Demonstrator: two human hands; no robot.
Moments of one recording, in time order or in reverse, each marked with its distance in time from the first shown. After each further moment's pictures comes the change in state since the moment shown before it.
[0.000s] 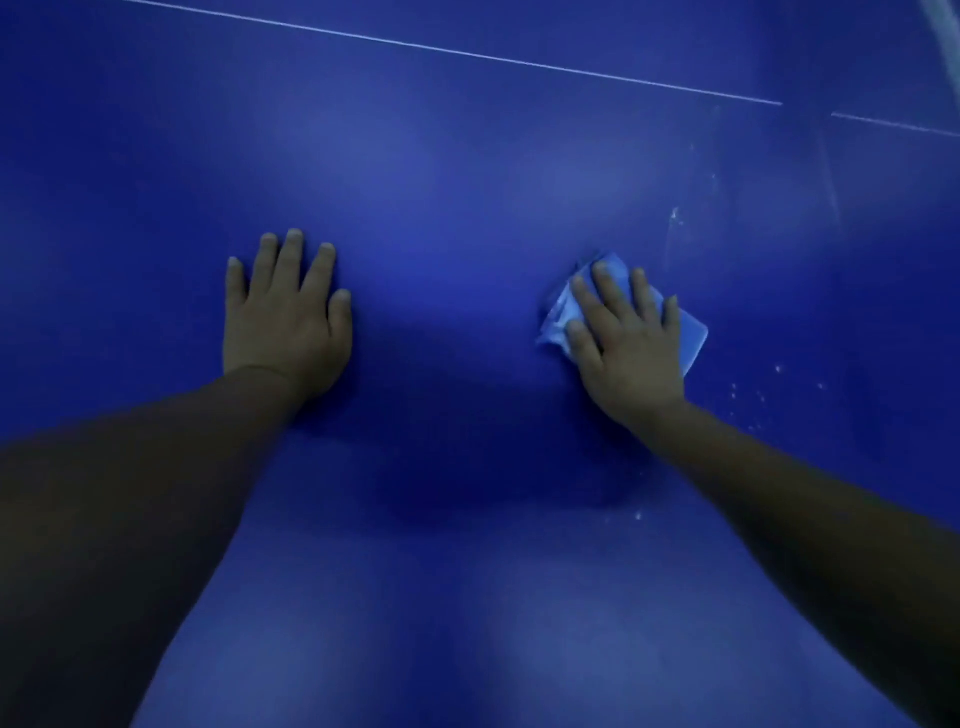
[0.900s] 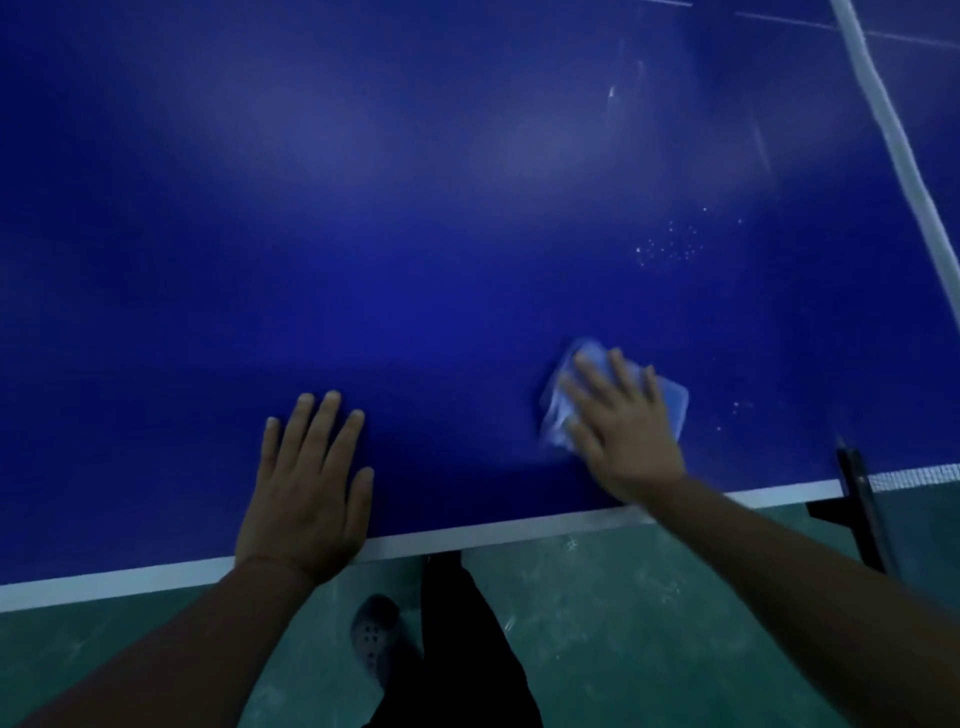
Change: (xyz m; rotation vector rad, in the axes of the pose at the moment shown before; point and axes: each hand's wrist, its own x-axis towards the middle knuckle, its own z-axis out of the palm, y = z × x) left_hand -0.326 -0.025 0.027 -0.108 -0.072 0.303; right_hand -0.288 -0.028 0.007 -0.102 -0.119 -0.126
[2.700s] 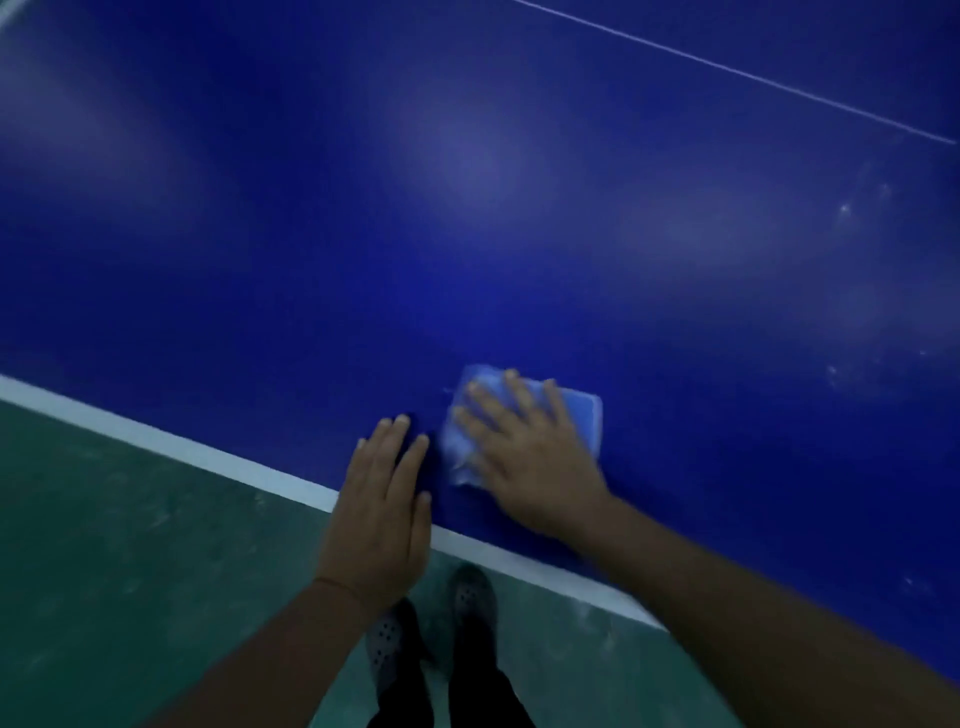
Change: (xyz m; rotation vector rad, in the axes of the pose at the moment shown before) left_hand -0.064 -0.011 0.007 -0.218 0.308 -0.259; right_hand 0.090 -0.199 -0.001 -0.026 -0.027 -0.583
